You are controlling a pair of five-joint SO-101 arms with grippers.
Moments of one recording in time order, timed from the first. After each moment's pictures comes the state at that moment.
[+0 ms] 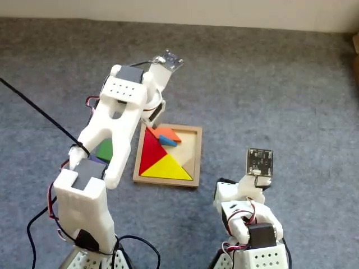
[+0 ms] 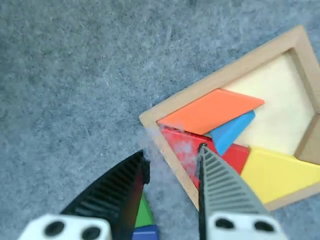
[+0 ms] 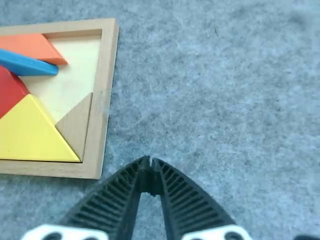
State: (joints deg) left arm 9.6 21.7 -15.3 84.3 -15.1; right arm -14.3 -103.9 96.0 63.7 -10.8
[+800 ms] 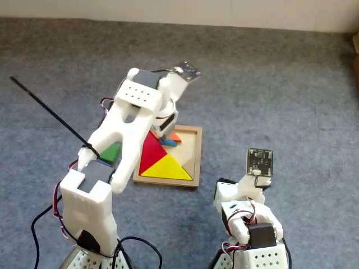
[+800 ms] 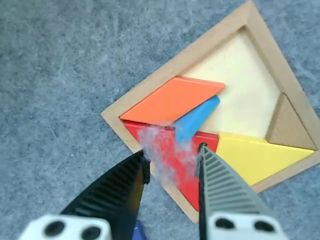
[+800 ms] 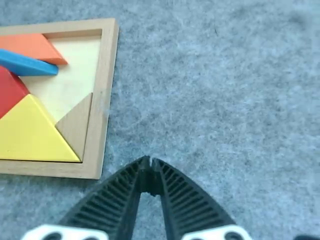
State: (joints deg) left arm 13.8 21.7 -12.4 84.6 -15.1; right arm -14.3 -103.9 96.0 63.7 -10.8
